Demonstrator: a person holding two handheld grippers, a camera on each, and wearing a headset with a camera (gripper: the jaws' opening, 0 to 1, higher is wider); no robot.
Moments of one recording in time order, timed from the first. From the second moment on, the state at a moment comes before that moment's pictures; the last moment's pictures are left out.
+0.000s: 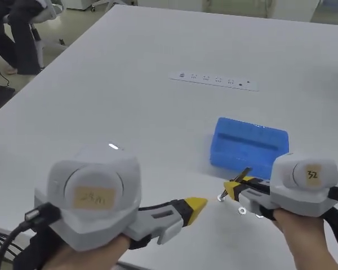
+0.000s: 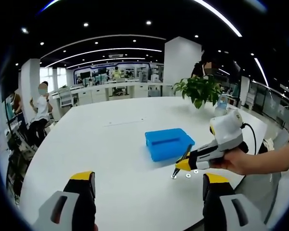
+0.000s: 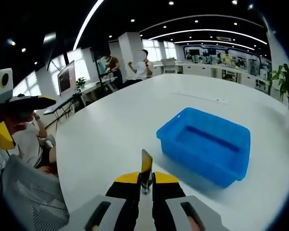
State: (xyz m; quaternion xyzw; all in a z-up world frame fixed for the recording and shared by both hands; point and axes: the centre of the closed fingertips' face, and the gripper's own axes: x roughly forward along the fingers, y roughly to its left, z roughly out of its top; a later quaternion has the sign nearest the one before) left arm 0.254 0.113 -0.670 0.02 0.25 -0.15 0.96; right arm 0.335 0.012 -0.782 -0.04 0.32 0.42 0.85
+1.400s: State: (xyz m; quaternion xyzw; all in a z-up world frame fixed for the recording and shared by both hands) left arm 0.251 0.120 -0.678 0.03 0.26 -0.16 0.95; right arm 0.336 0.017 -0.758 -0.10 0.30 0.43 0.84
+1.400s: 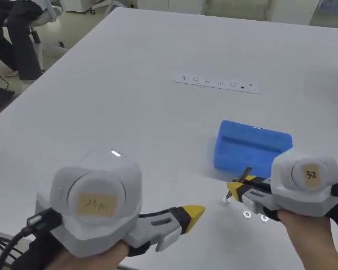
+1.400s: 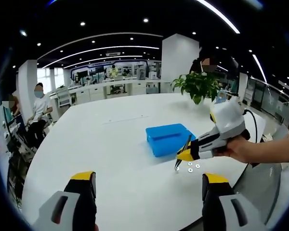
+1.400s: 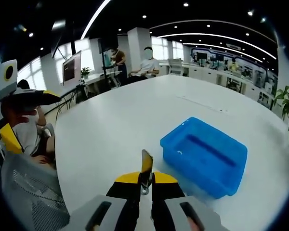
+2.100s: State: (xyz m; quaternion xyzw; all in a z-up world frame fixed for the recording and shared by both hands) left arm 0.247 0.117 -0.685 0.04 0.28 -0.17 0.94; right arm 0.400 0.013 -0.697 -0.13 0.23 0.41 0.87
